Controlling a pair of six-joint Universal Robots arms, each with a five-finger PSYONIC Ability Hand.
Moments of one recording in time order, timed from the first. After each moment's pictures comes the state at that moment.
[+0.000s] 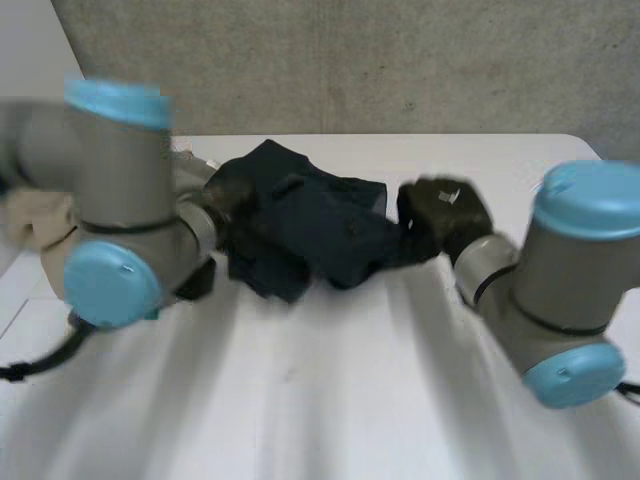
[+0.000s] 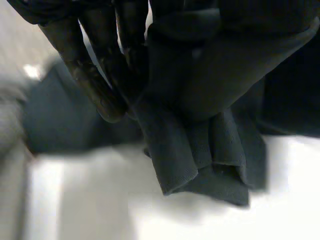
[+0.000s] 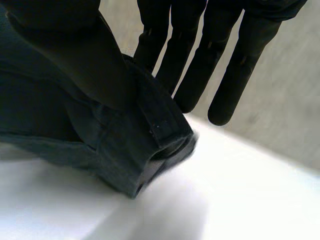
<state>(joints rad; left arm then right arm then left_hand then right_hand) 4.19 -2.19 -0.97 2.72 -1.66 2.98 2.08 -1.16 1.46 -0.16 1.54 3.07 1.13 1.19 1.18 1.19 1.00 1.10 1.17 1.17 1.19 0.99</state>
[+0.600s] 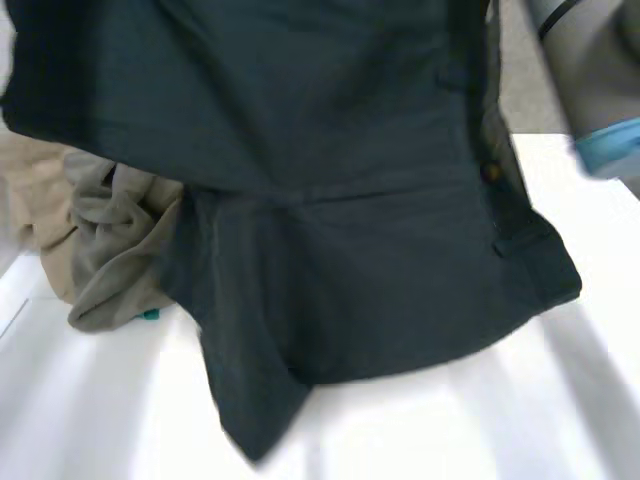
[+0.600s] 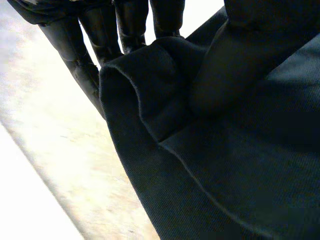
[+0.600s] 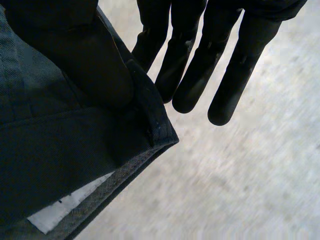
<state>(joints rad) 4.29 -2.00 -0.36 2.81 -1.64 3.61 2.05 -1.12 0.71 -0.06 1.56 2.78 1.14 1.20 1.19 1.19 1.00 1.10 1.17 1.19 1.20 0.99</state>
